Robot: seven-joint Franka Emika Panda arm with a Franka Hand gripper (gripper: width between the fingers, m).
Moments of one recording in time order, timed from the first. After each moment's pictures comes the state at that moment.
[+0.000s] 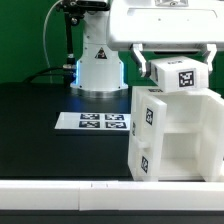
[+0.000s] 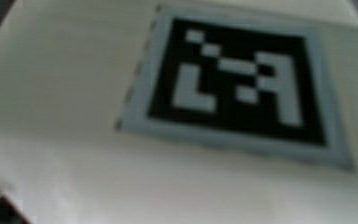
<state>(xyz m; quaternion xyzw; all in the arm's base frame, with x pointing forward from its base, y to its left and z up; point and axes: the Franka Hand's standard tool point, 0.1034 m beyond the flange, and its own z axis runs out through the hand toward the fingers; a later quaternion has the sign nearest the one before) 0.561 0.083 0.166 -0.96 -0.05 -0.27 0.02</state>
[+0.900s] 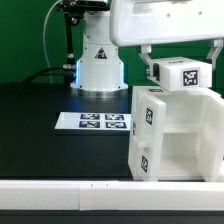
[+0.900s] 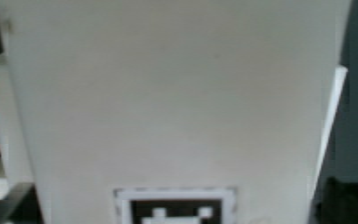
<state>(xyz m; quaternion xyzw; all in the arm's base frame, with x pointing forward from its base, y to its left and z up) 0.574 0.082 0.158 -1.00 -0.03 -0.05 0.05</state>
